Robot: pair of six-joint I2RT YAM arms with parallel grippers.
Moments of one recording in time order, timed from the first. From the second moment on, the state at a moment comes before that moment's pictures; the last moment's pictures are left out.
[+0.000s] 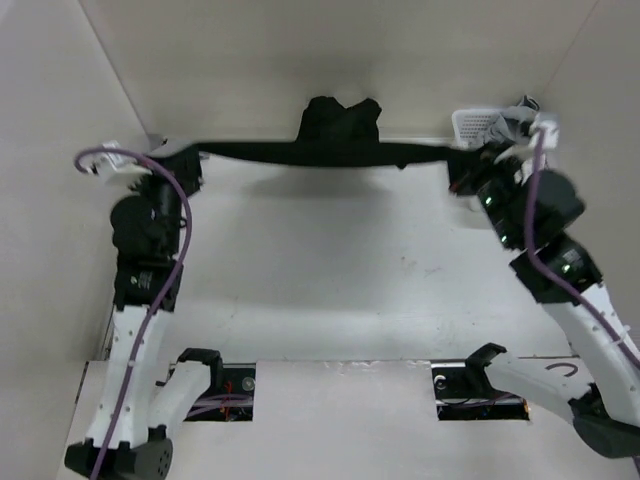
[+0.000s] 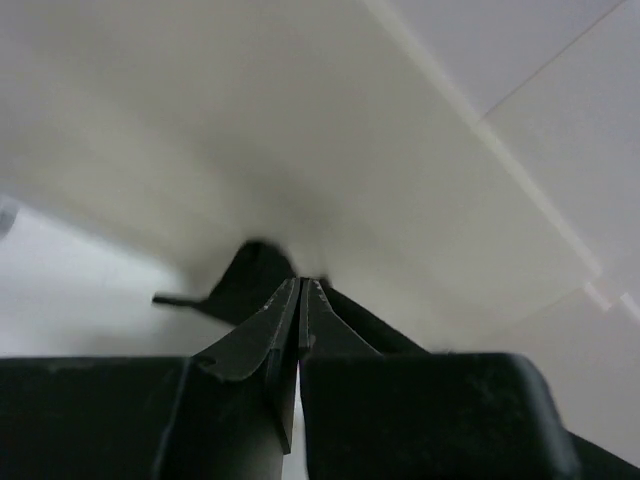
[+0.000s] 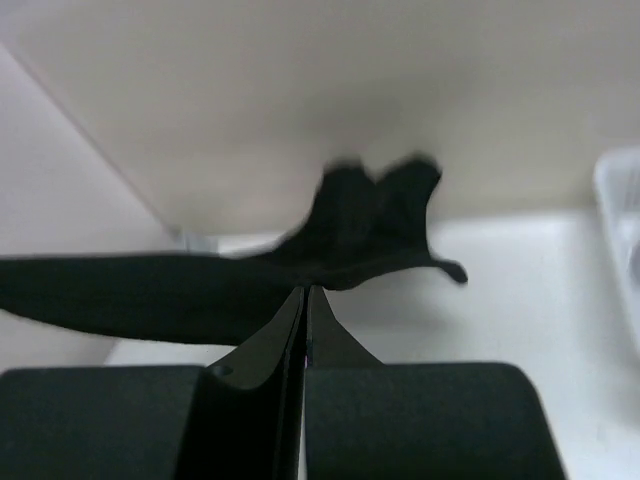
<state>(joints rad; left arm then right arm) -0.10 0.85 1.11 0.00 -0.14 -0.75 0.53 0.98 1.43 -0.30 0.29 0.32</state>
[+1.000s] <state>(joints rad) -0.14 0.58 0.60 -0.32 -0.23 -0.92 0.78 0.84 0.69 -0.36 0.40 0.78</state>
